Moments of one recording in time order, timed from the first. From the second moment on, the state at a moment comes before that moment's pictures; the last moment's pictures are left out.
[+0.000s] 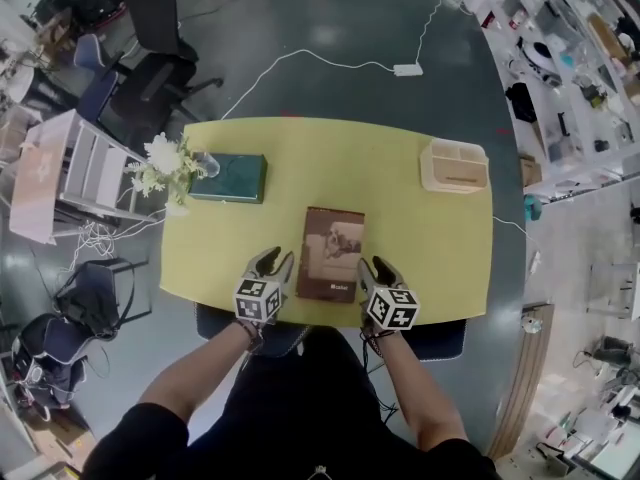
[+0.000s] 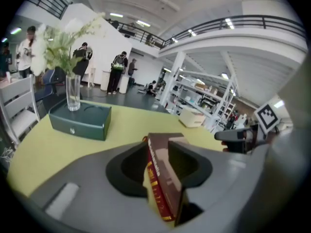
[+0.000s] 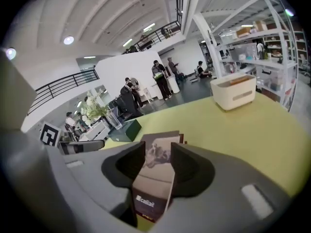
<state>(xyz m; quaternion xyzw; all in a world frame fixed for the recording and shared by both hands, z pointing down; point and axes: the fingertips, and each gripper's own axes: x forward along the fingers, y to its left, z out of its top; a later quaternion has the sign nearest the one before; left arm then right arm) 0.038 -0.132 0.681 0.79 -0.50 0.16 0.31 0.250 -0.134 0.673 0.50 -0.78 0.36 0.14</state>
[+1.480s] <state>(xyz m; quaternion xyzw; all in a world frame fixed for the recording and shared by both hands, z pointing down) -0.024 -0.047 0.397 0.89 -0.45 -0.01 0.10 0.087 -0.060 0.378 0.46 -0.88 0.12 0.01</state>
